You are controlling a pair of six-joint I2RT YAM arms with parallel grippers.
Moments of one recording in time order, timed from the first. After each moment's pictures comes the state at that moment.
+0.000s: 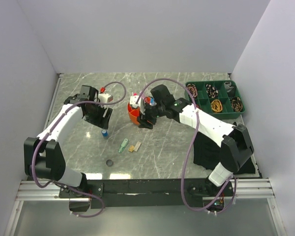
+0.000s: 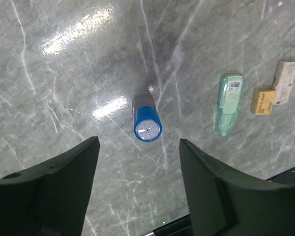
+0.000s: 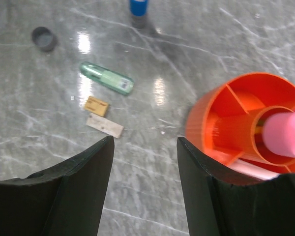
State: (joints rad) left arm -0.18 1.45 1.15 -0.85 0.22 0.24; right arm 0.71 1.63 1.34 -0.48 -0.57 -0.59
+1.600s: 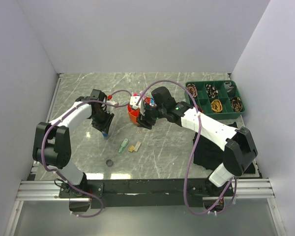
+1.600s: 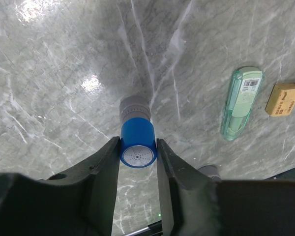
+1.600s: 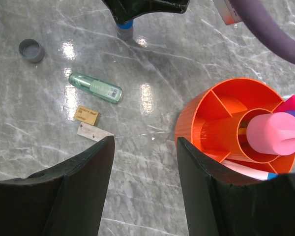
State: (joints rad) left arm -0.23 1.62 1.13 -0.84 0.18 0.21; right arm 0.73 1.57 1.27 -0.37 -0.52 -0.56
